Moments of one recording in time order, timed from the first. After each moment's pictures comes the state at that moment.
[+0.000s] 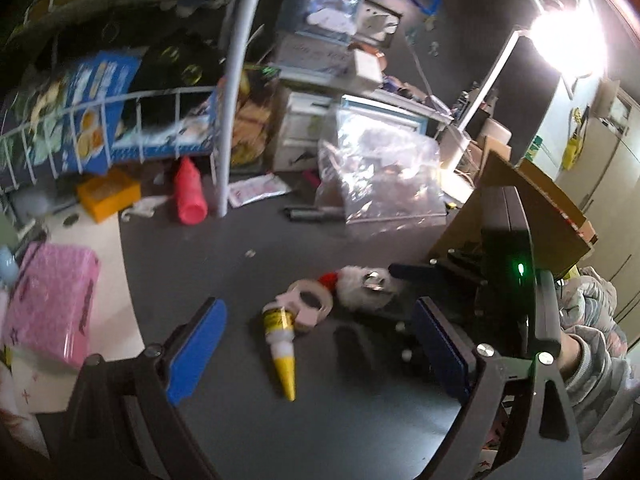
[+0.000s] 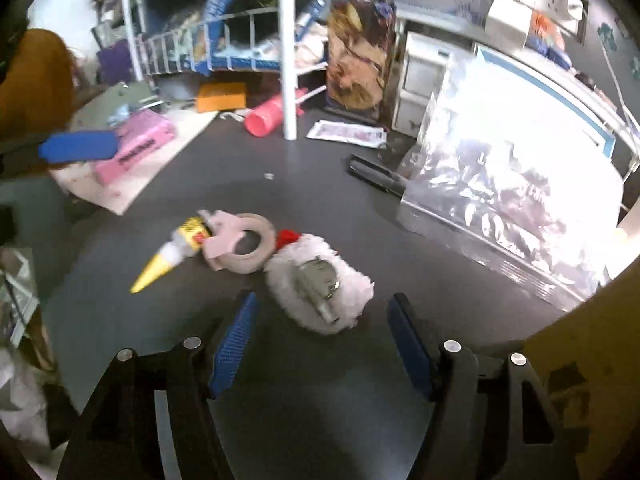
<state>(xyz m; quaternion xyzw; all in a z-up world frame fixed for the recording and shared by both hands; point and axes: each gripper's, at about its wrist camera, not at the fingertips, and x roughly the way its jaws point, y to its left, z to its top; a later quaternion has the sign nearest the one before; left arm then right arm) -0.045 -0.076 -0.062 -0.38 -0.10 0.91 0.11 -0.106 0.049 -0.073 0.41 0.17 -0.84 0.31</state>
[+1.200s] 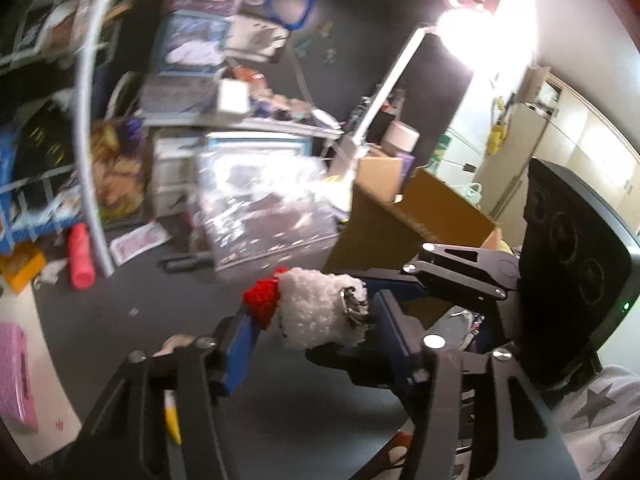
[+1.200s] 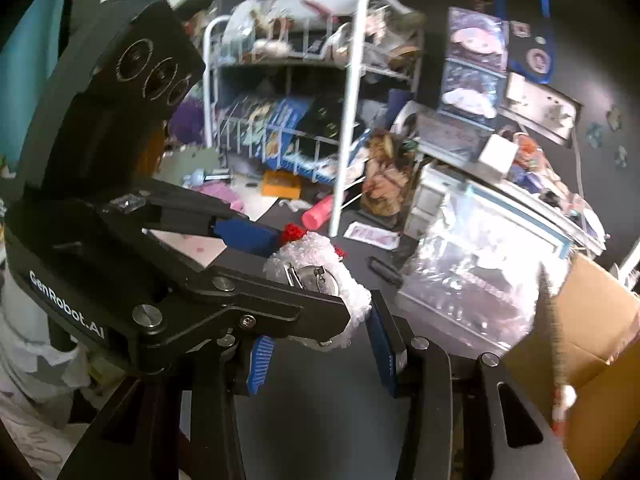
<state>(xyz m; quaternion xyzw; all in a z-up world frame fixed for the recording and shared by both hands) -0.063 0.001 0.003 -0.34 -0.09 0.89 0.27 -0.031 0.077 0.032 0.28 0.17 -0.87 0.37</state>
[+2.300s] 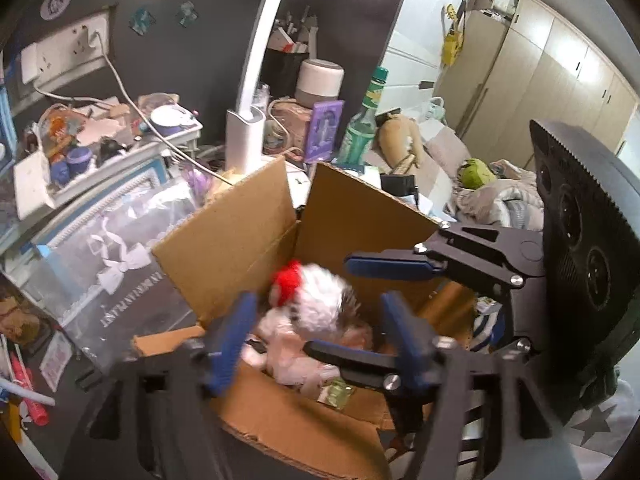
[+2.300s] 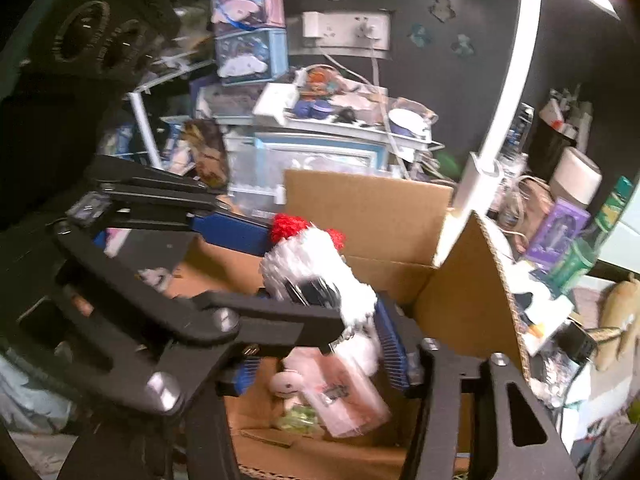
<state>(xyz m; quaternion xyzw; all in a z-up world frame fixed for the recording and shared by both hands) -0.160 0.179 0.043 -0.42 0.04 0.84 0.35 -0.095 0.242 0.068 0.39 0.09 -0.90 0.19</state>
